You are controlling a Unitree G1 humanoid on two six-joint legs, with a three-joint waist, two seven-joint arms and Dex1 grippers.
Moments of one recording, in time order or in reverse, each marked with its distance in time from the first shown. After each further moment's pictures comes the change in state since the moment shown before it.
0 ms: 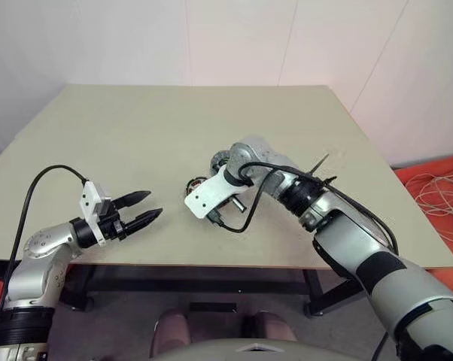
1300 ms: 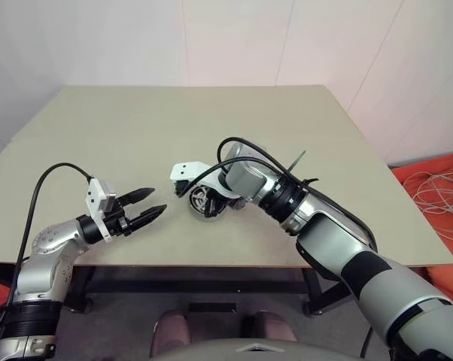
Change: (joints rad) left arm -0.029 -0.025 -0.019 0.037 0.007 -0.013 0.005; right arm -0.076 0.142 0.032 -0.018 0.164 0.977 -0.016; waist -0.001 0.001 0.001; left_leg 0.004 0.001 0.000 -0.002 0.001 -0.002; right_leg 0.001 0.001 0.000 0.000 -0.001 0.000
